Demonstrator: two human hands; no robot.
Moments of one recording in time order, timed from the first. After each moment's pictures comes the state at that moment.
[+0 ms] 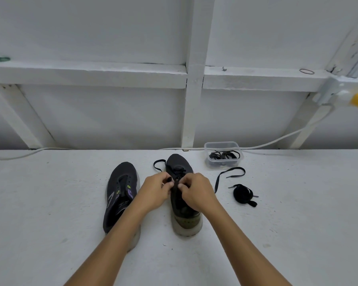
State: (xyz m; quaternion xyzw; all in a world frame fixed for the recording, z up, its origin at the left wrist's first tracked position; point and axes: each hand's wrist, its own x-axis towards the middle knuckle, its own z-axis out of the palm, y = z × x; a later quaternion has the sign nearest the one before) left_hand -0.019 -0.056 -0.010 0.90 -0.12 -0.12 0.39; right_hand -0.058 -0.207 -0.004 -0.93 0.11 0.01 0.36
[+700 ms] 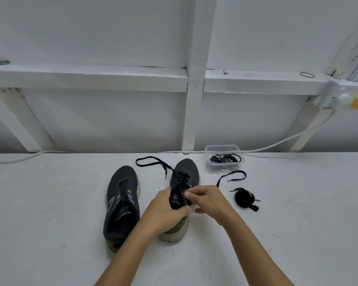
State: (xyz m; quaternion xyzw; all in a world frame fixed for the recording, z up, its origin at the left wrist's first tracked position) left_hand -0.061 -0.062 -0.005 0.87 -0.10 -0.20 0.43; right_hand -0.073 -0.239 -0.016 -0.77 0.15 0.11 0.61
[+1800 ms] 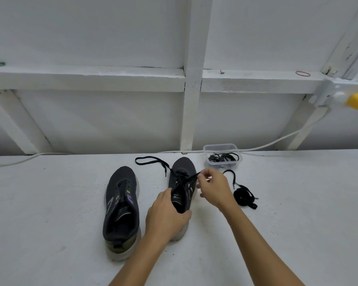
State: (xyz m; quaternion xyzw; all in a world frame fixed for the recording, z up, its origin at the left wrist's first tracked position) left_hand -0.071 -0.080 -0.029 0.95 -0.05 -0.08 0.31; right_hand -0.049 -0.251 -0.017 -0.82 0.17 -0.07 0.54
